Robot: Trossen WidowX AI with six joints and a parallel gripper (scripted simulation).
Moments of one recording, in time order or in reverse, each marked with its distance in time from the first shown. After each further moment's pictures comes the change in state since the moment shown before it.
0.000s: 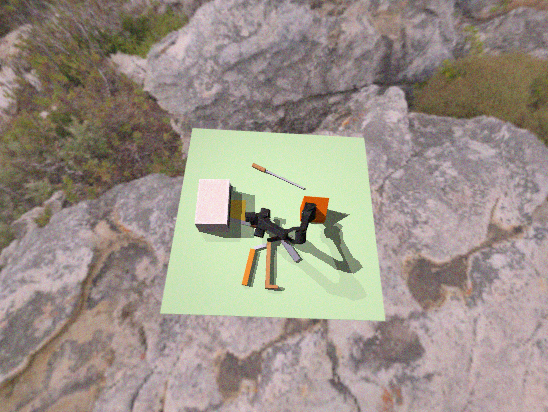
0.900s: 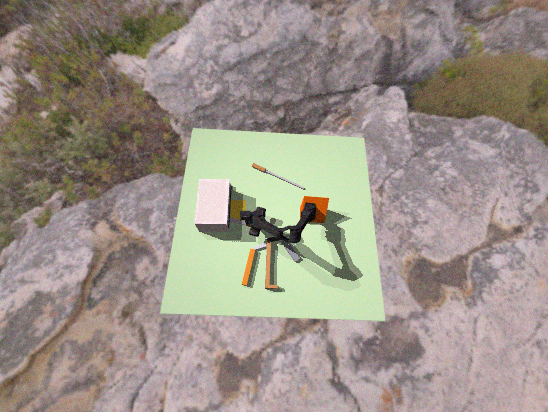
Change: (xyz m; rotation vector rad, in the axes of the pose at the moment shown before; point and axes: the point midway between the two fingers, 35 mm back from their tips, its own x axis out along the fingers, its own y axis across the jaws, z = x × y) arm 0.000 0.000 0.030 -0.001 -0.001 0.000
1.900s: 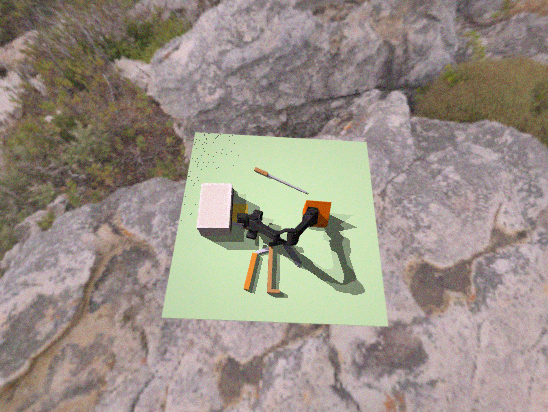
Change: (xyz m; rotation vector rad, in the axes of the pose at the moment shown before) arm 0.000 0.001 0.031 -0.001 -0.001 0.000
